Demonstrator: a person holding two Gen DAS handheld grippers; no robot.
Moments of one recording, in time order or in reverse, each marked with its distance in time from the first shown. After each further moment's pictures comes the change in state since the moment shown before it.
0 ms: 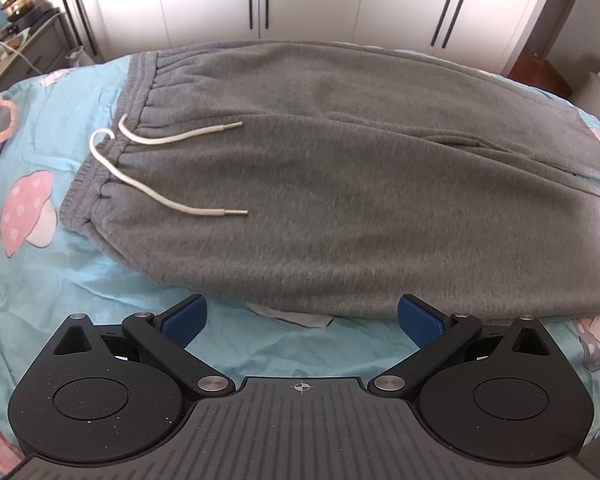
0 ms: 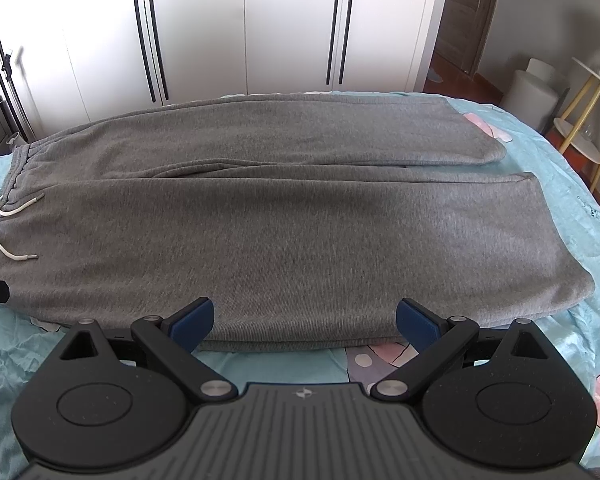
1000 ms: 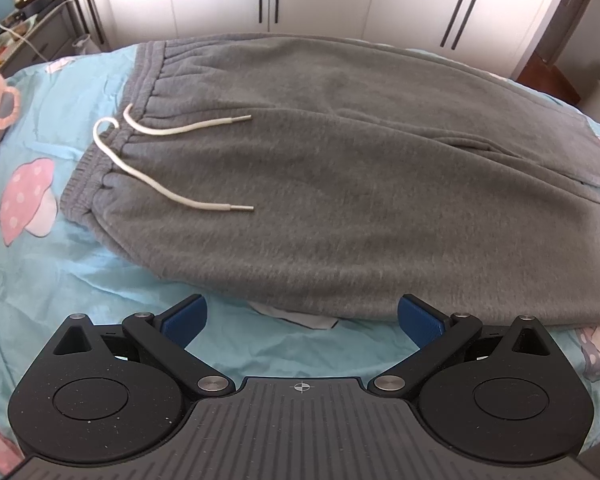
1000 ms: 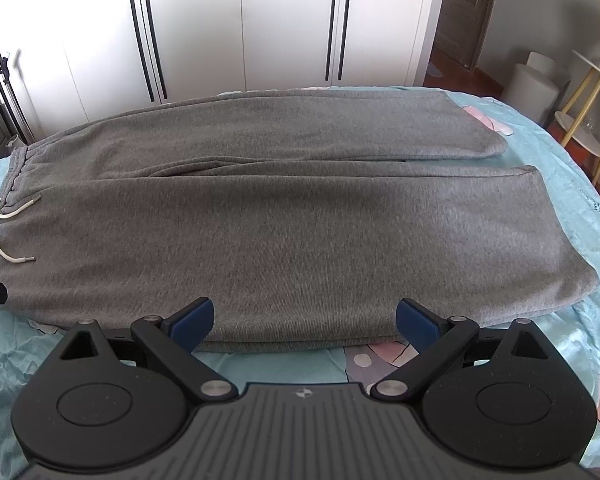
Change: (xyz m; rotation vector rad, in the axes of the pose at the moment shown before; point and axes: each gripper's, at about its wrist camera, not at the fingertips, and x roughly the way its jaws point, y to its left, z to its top) left arm 0.007 0.006 0.002 -0.036 0.015 0.000; right arm 0.006 -0.004 0.000 0.014 0.011 0.008
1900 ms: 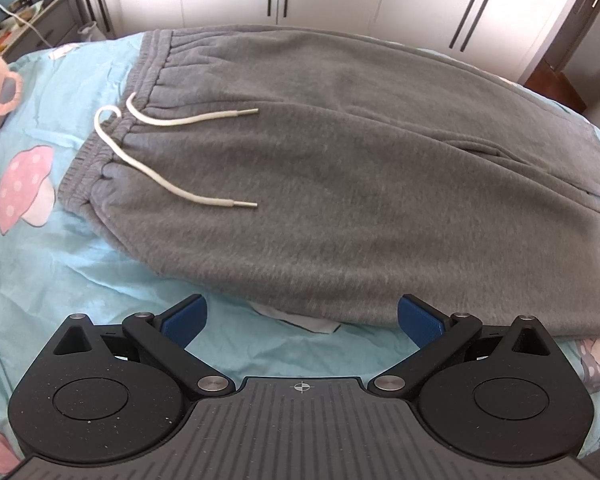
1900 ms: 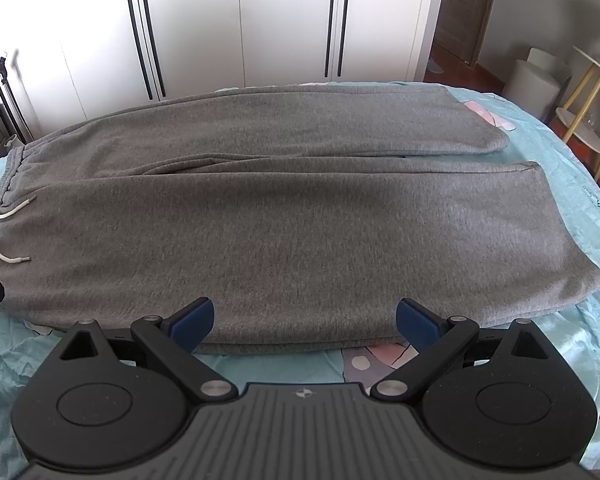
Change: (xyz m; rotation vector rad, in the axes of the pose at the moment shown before) left arm 0.009 0.005 0.003 -0.036 0.013 0.003; right arm 0.009 -0.004 0.000 0.004 0.009 -0.001
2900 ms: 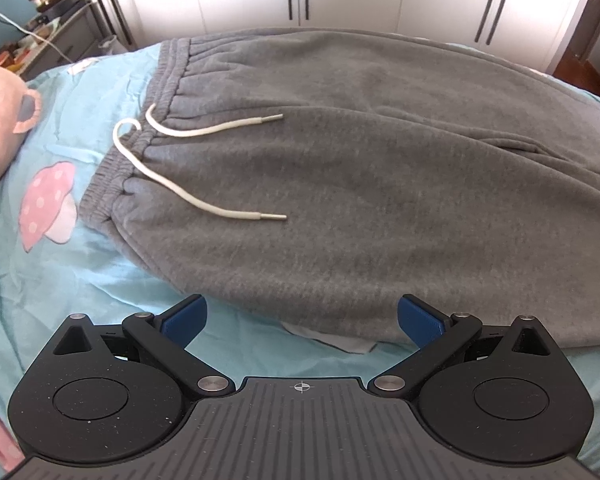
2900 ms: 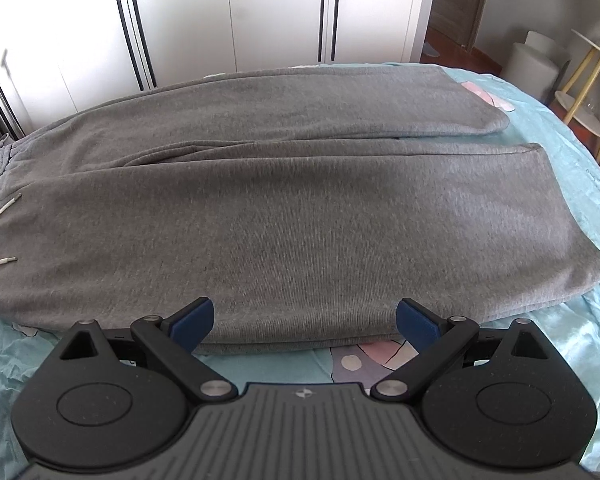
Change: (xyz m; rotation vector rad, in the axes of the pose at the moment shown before) left arm 0.019 -0.003 0.008 0.032 -0.011 0.121; right arm 0.022 -0.013 0.002 0.026 0.045 0.004
